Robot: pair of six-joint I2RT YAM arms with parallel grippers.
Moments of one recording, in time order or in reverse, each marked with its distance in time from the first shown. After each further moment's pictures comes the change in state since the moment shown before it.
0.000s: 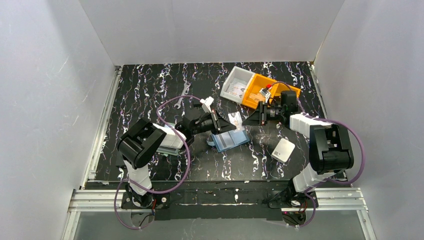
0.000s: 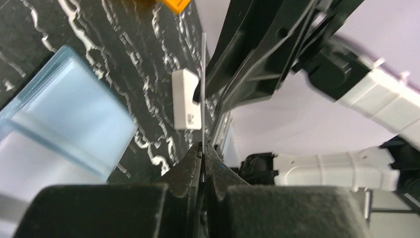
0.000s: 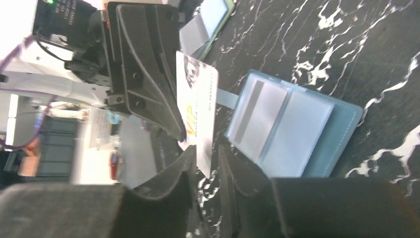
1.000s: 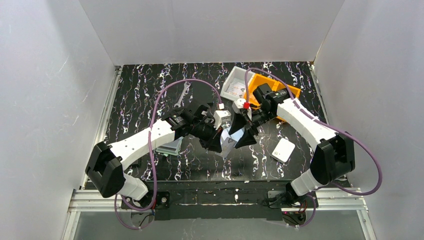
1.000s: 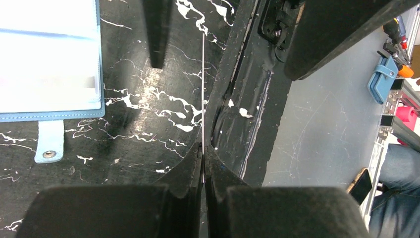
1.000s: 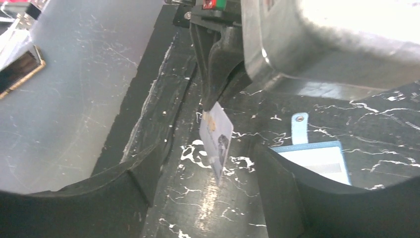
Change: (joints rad) left arm -0.121 -0.407 0.369 -1.554 0.112 1.155; right arm 0.352 -0.069 0.526 -1.433 -0.003 -1.690
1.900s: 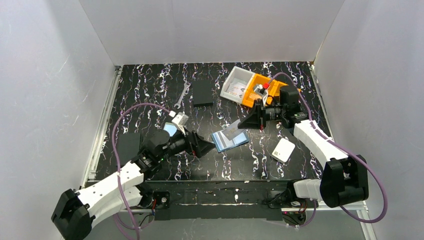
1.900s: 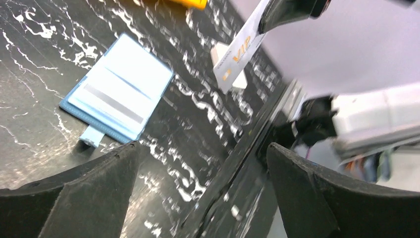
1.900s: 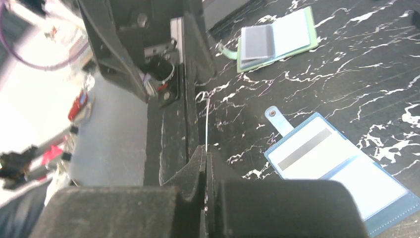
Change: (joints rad) left arm 0.042 -0.581 -0.663 0.760 -0.357 -0.552; right arm -0.195 -0.264 -0.444 1.073 -0.093 1.216
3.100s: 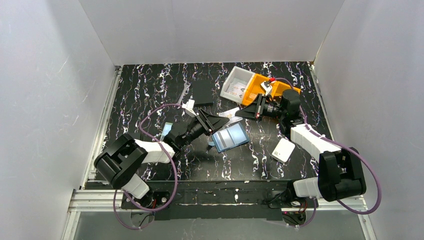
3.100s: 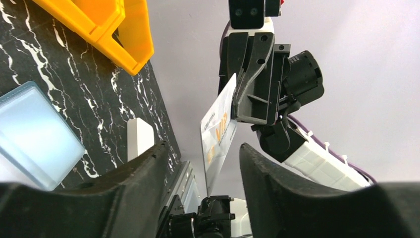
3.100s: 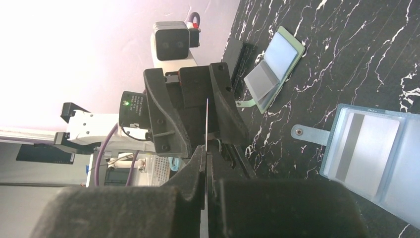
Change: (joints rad) left arm 0.013 0.687 0.039 0.969 -0.105 -0.720; right arm -0.025 0.058 -0.145 0.604 0.308 1.074
